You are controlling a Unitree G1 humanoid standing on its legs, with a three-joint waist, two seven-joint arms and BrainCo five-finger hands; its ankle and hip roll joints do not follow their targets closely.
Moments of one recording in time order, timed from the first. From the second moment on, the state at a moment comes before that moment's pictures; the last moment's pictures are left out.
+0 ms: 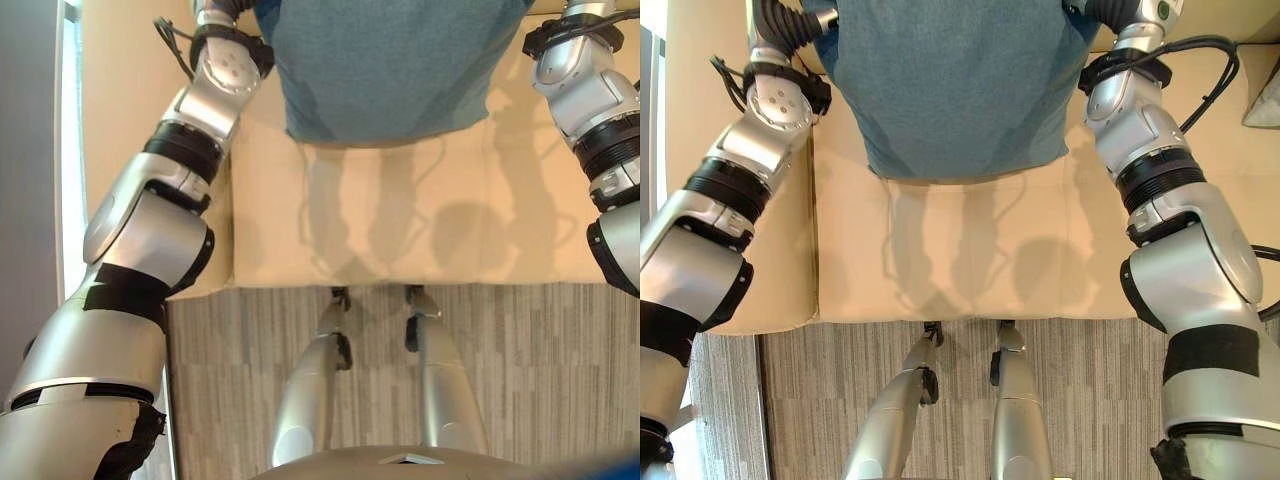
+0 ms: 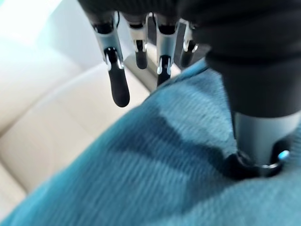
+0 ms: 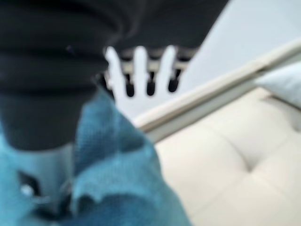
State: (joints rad) left arm -1.51 0.56 -0.65 1.07 -0.29 -0.14 0.55; right arm -1.52 -0.67 0.73 1.03 -0.12 0.01 -0.71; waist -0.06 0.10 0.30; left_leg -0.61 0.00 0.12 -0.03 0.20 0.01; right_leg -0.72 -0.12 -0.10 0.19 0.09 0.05
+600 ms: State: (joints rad) left arm -1.19 1.02 -0.34 0.69 -0.68 -0.34 0.40; right arm -1.32 -1.16 0.58 0.75 0.04 -0.07 -0.59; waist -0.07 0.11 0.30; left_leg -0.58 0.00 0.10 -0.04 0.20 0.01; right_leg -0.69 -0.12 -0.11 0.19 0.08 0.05
